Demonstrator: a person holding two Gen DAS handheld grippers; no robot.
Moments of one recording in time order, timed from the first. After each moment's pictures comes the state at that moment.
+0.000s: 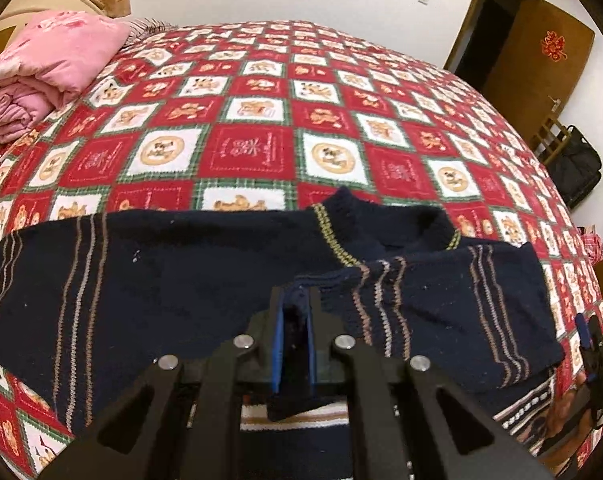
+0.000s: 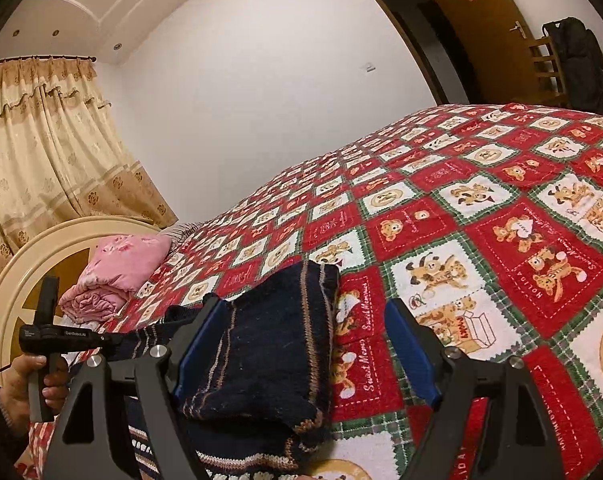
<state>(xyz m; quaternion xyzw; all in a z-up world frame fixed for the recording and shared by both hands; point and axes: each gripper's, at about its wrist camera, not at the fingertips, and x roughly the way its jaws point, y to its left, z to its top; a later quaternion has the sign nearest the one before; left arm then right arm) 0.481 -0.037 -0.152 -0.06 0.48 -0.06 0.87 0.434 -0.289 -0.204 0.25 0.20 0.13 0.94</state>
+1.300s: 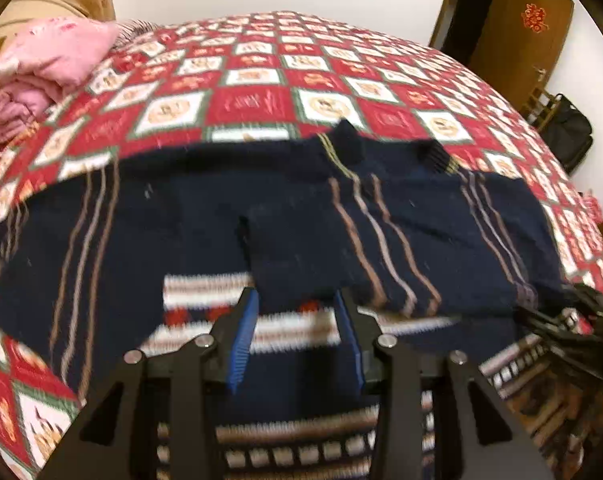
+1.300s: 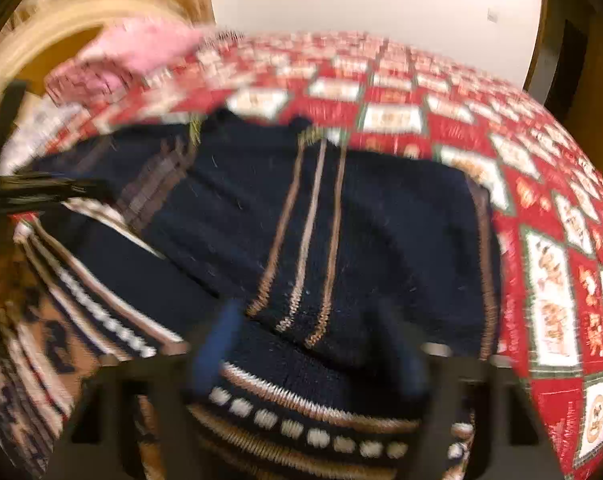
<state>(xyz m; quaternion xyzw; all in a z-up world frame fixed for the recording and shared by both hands) 0.426 -0.024 -0.177 -0.03 0.49 -0.09 0.87 0.469 -0.108 -0.209 -0.06 0.45 0.18 0.87</state>
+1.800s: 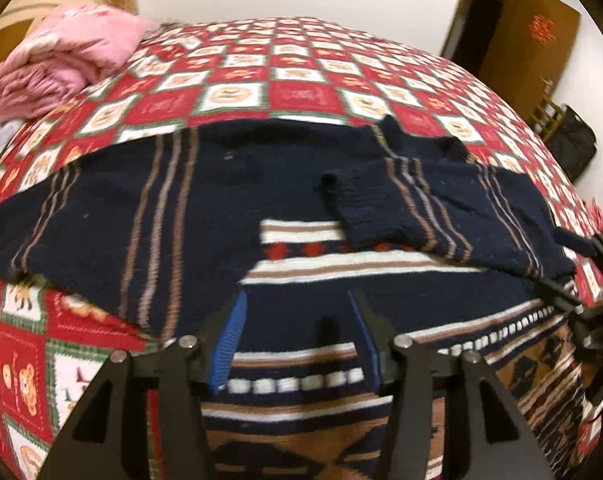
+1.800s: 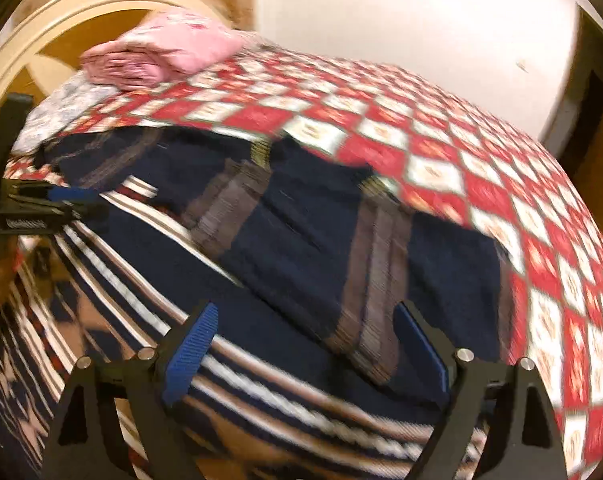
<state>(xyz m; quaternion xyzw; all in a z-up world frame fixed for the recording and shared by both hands) 0.386 0.036 -0.174 -0.05 0.48 -0.06 0.87 0.444 -0.048 -0.165 -0.12 0.38 0.23 0.89</state>
